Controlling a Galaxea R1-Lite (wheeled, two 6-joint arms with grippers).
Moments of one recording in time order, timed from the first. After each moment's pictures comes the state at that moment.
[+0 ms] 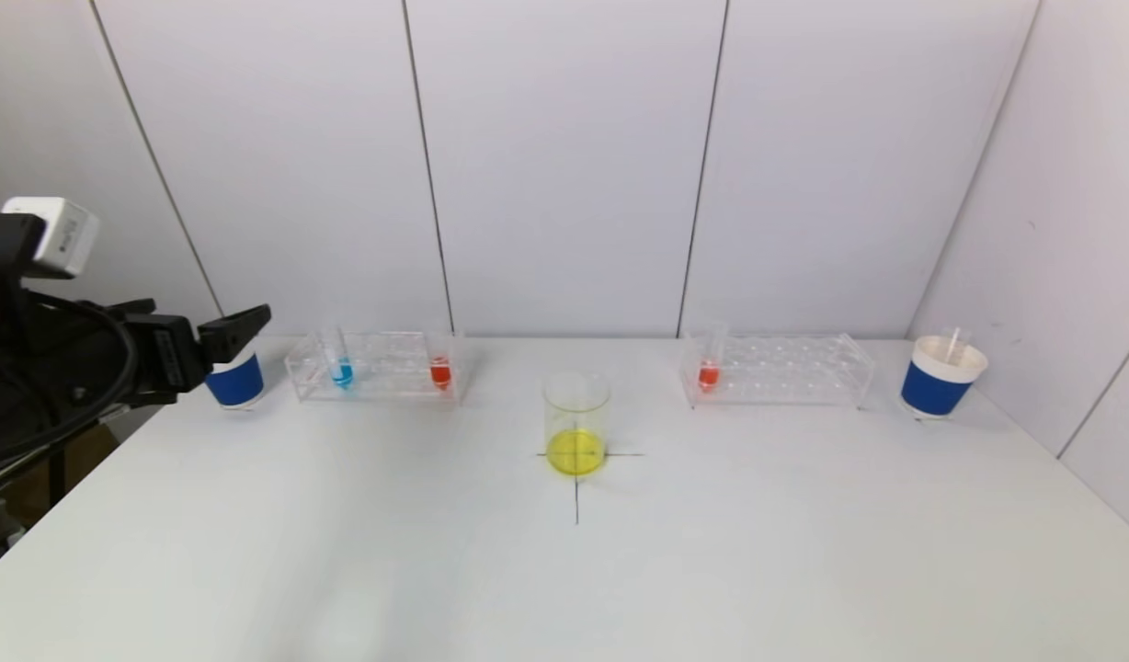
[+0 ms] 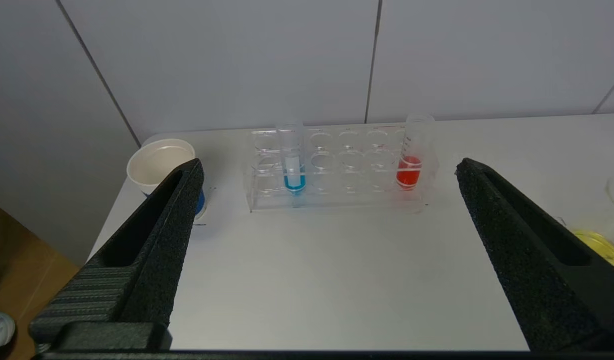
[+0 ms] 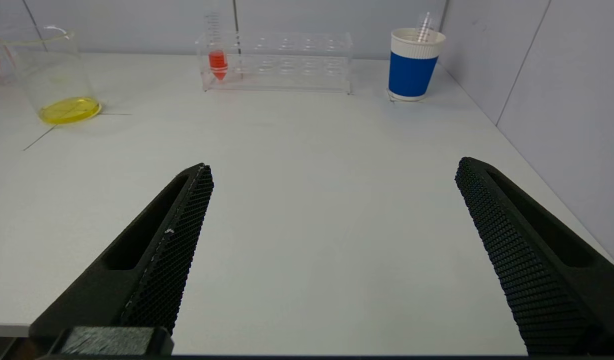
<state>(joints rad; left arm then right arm) 0.01 1.35 -0.60 -0.67 -0.07 0.02 -0.01 0.00 0.00 0.00 0.00 -0.01</state>
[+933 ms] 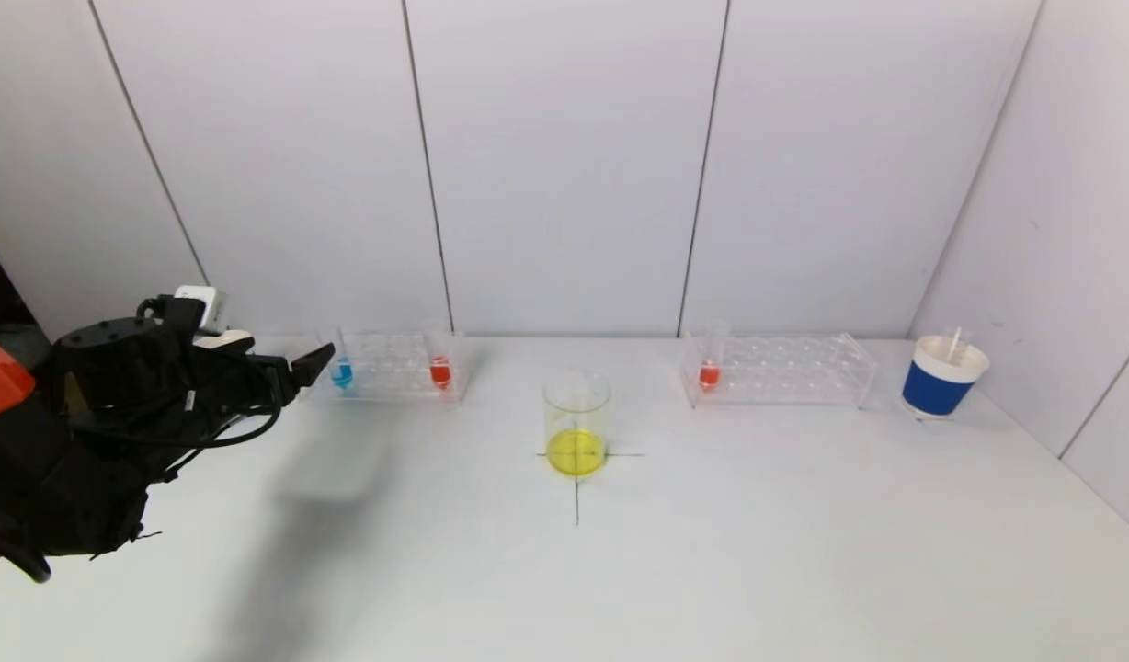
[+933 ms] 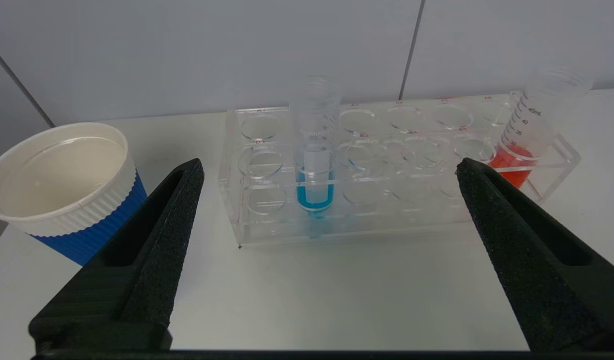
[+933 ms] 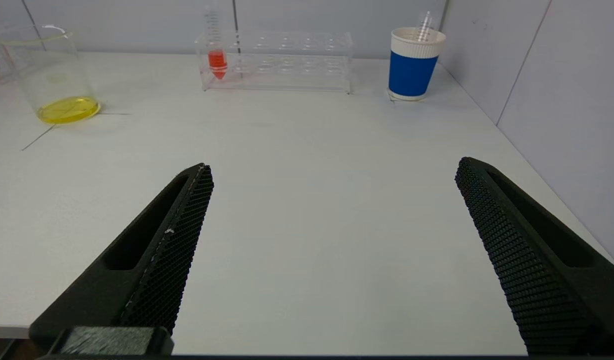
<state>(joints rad) 0.12 2.03 -0.64 -1.31 -0.25 0.02 -0.01 0.00 0.00 0.00 0.00 -0.01</state>
